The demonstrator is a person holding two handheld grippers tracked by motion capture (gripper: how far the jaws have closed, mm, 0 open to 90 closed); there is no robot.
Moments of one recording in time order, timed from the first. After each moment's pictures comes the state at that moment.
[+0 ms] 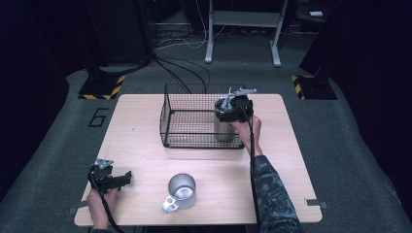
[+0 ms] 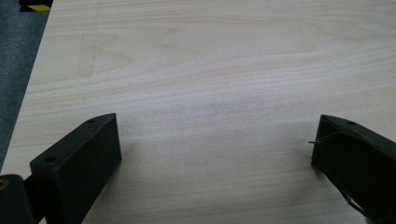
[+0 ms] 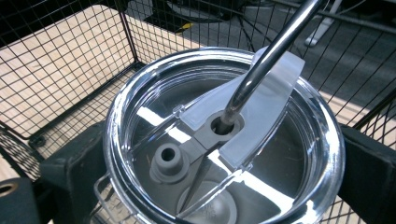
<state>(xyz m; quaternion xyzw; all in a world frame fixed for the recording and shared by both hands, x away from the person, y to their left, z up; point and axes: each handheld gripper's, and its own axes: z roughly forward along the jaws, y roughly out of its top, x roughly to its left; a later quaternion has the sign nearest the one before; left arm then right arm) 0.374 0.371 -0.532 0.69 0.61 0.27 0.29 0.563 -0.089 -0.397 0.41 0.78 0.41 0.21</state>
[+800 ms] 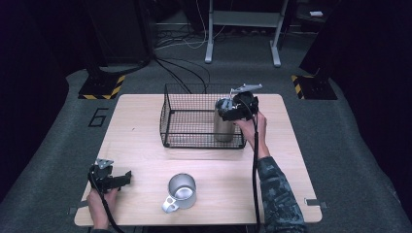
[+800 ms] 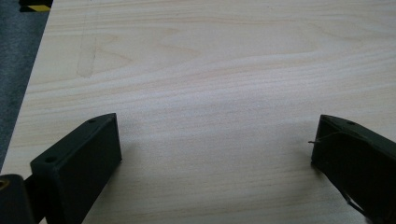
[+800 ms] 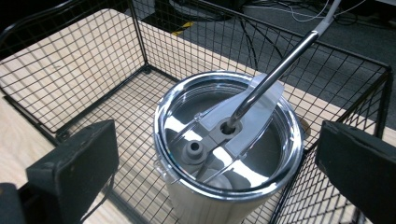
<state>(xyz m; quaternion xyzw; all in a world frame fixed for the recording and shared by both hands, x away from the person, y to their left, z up) 0.374 0.370 -0.533 0.69 0.61 0.27 0.29 0.540 -0.096 -0.360 0.40 0.79 0.41 0.21</state>
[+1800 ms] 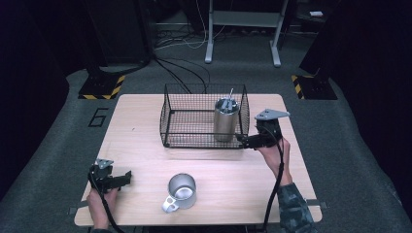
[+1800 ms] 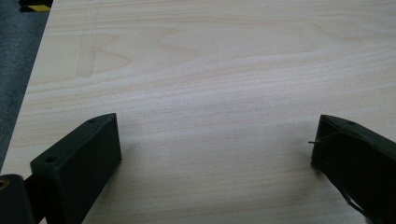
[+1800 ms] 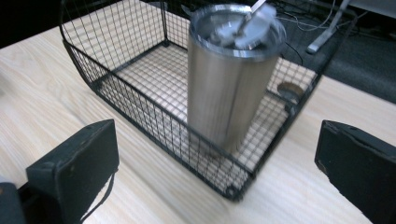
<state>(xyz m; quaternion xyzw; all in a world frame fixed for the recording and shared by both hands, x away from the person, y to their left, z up) 0.374 0.370 -0.532 0.69 0.61 0.27 0.29 0.449 -0.154 -0.373 0.38 0.79 0.43 0.22</state>
